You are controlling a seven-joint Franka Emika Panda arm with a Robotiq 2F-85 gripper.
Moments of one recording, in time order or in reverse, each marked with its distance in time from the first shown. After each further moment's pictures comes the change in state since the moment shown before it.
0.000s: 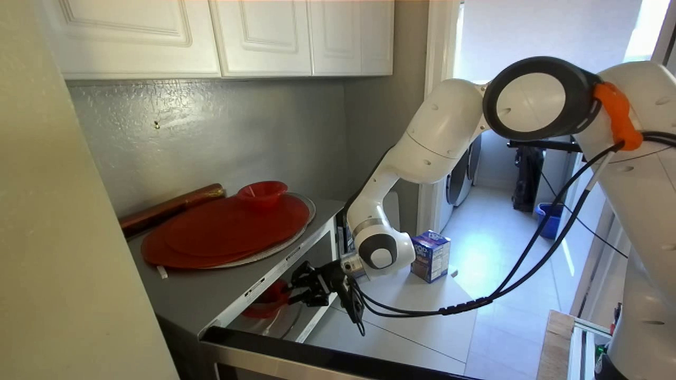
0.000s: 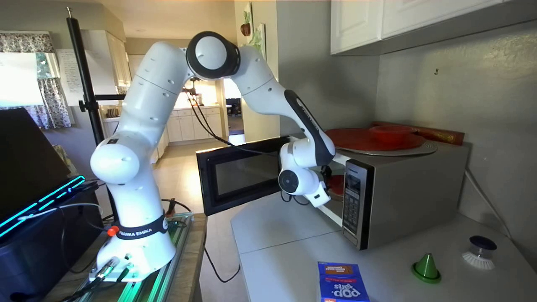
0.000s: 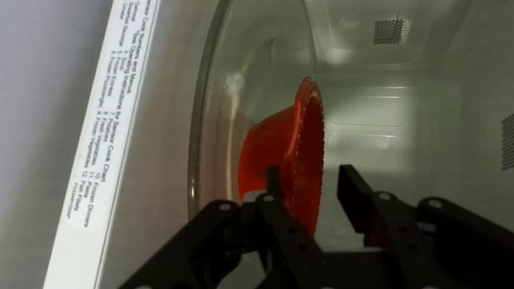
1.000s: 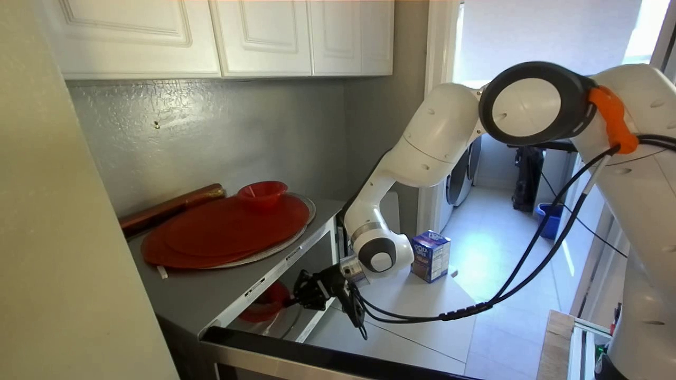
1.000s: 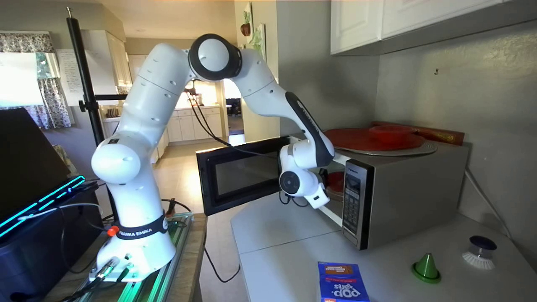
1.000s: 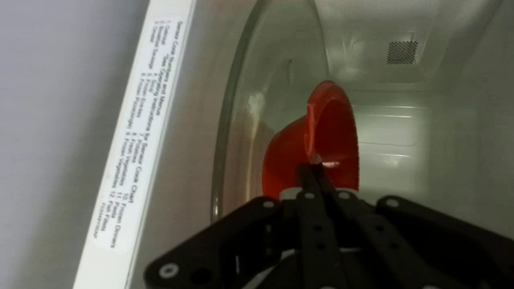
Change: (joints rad) arm 0.018 0.017 -0.009 0.003 -0.052 -0.001 0.017
